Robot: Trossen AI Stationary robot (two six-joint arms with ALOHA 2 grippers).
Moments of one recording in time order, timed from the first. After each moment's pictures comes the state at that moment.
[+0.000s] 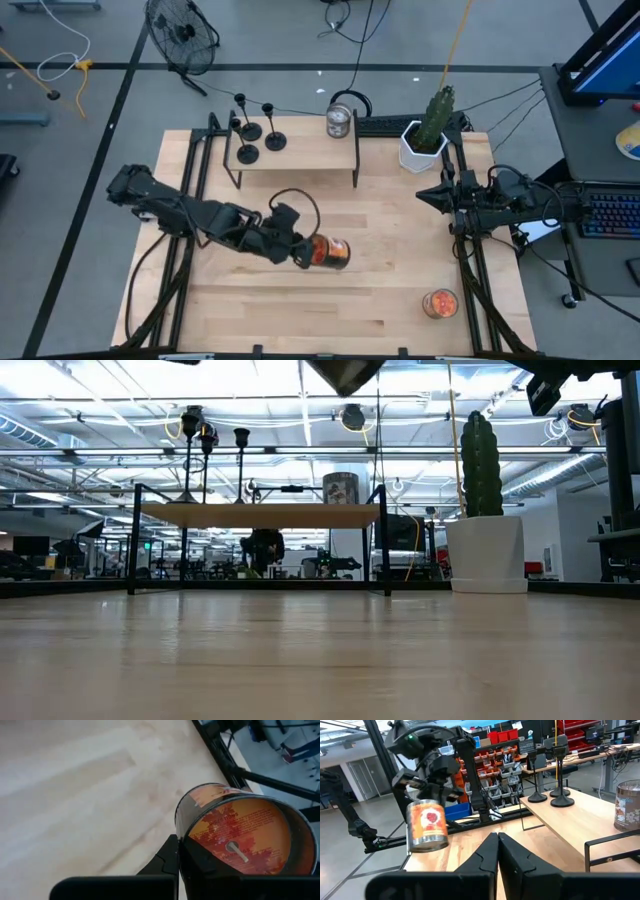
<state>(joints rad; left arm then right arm) -0.37 1.57 1.48 -0.71 -0.39 -1.27 0.09 0.27 0.51 -0.22 0.13 0.25</state>
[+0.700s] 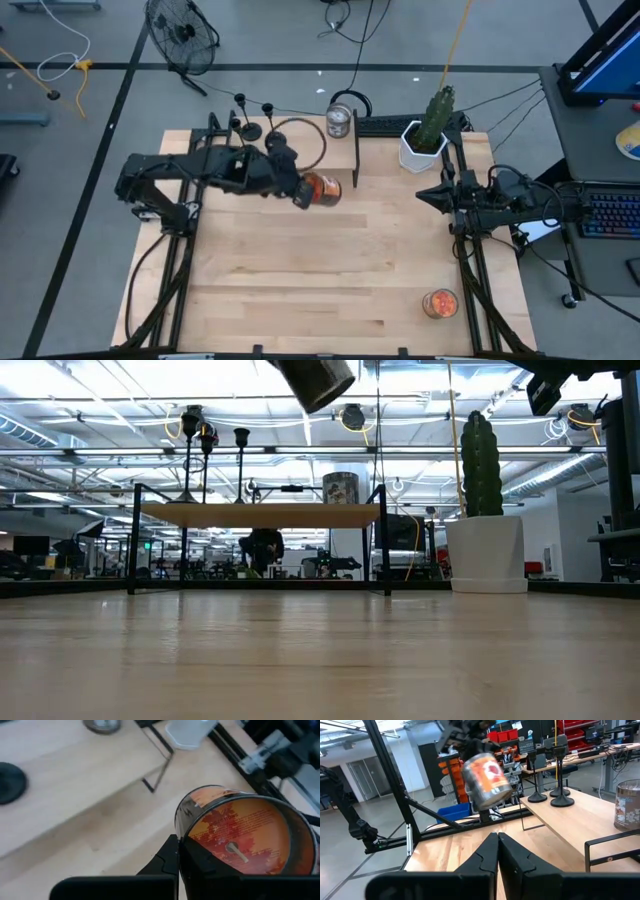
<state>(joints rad) -0.06 1.60 1.84 -1.12 -0.40 -0.93 0.09 0.27 0.51 -0.22 0.13 0.25</state>
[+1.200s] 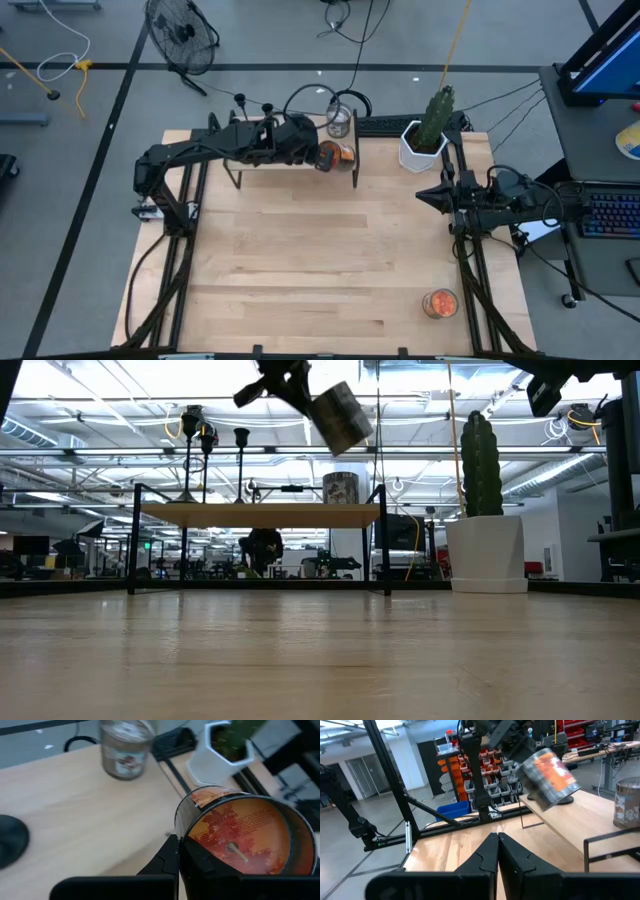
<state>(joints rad) 0.18 1.71 1.84 -0.92 -0.33 -0.79 0.09 0.27 0.51 -0.23 0.13 0.25</state>
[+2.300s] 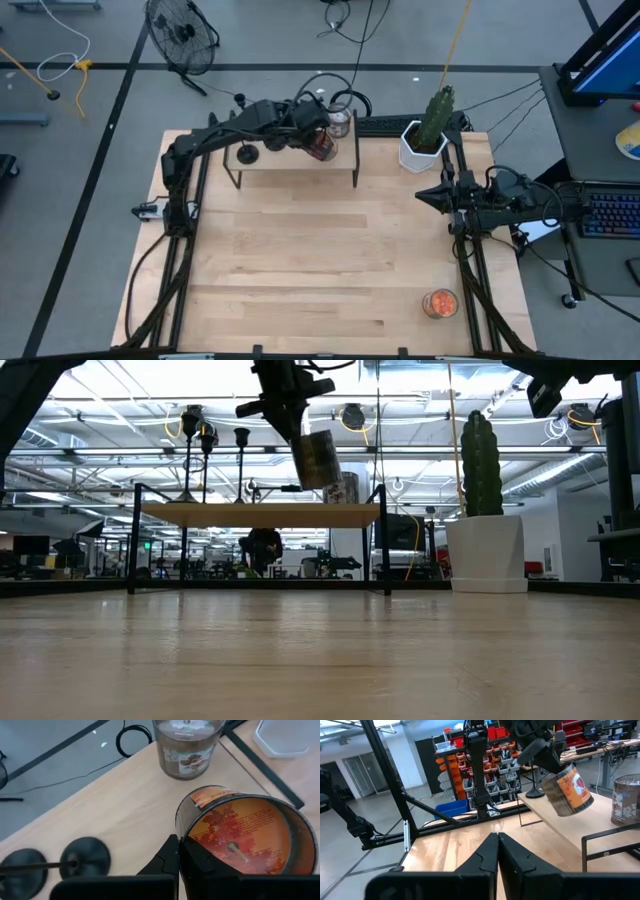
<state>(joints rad) 0.31 1.92 2.13 -1.26 -0.38 -0.56 0.09 0.27 0.51 -0.24 0.14 0.25</state>
